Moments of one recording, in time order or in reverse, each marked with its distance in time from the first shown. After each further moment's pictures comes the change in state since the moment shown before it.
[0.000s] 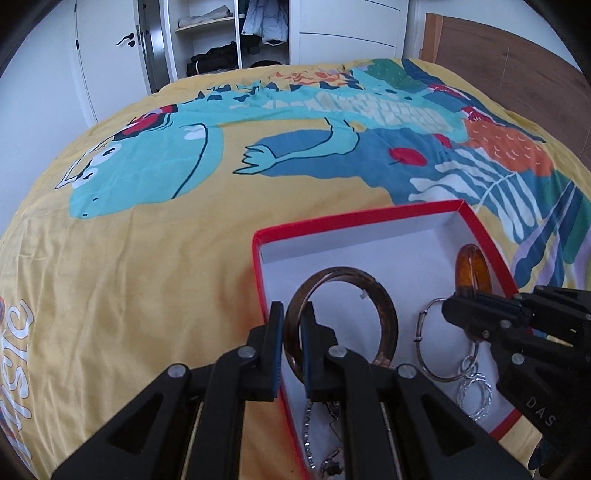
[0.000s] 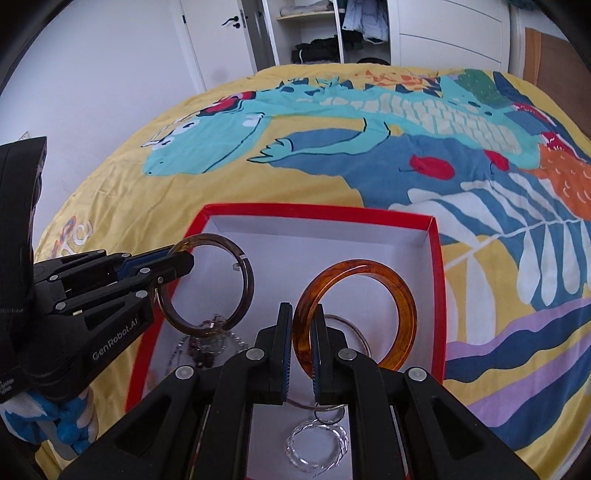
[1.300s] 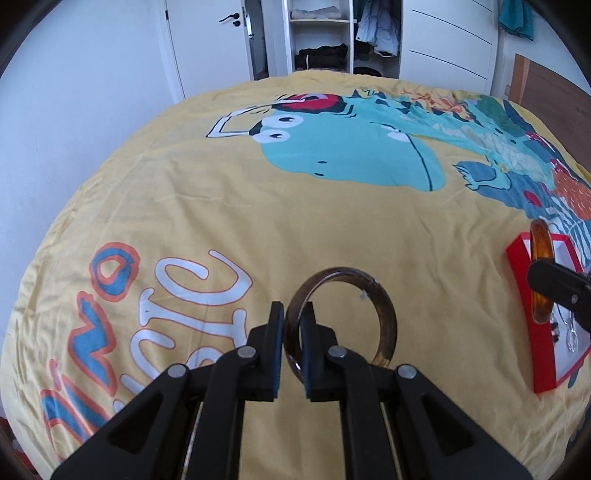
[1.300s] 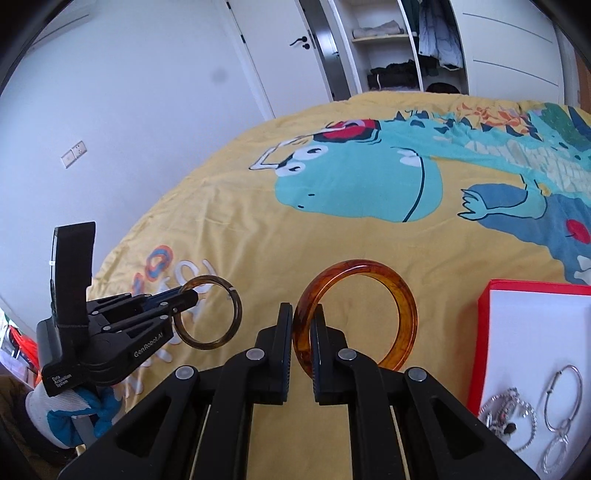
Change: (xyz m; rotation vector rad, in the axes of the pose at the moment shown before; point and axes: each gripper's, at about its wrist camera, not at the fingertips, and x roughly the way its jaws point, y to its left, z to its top) left arm -0.082 0.262 -0.053 -0.161 -0.008 0.198; right arm -0.007 0.224 0.041 -0.030 -0.122 0.224
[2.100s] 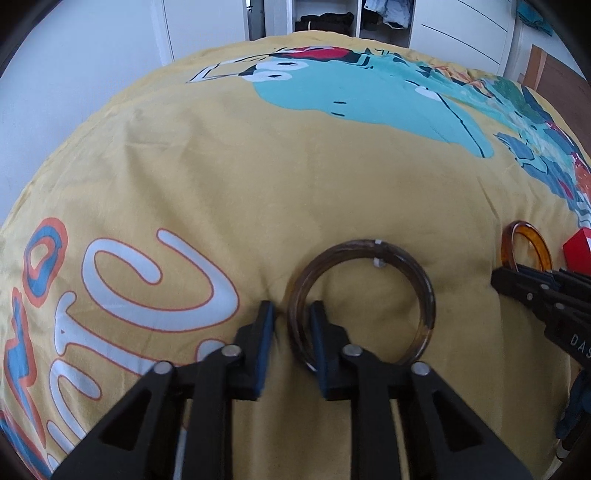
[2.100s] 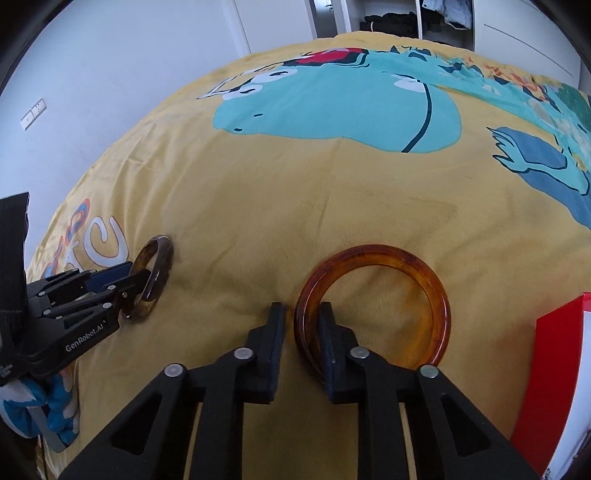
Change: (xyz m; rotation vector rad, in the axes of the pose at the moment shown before) left arm 0.114 0.014 -0.003 -0.025 0.107 -0.038; right arm 0.139 -0.048 -0.006 -0.028 0.217 -0.100
